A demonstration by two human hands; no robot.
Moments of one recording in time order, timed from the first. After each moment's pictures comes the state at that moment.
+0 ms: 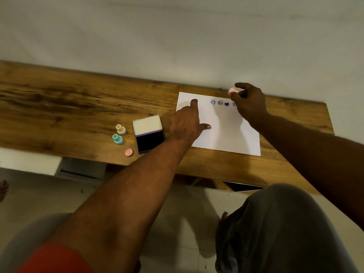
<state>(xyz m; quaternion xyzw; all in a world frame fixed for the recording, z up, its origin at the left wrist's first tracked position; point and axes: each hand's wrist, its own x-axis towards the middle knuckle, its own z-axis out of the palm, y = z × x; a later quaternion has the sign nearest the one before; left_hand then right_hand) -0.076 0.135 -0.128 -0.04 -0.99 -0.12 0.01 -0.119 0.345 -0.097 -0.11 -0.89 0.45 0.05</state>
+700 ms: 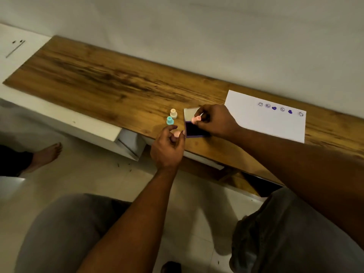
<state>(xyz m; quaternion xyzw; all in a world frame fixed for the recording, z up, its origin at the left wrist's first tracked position) 0.095 -0.025 -0.147 0.23 -0.85 -0.39 0.24 -0.037 0.133 -0.082 0.24 -0.91 0.32 -0.14</state>
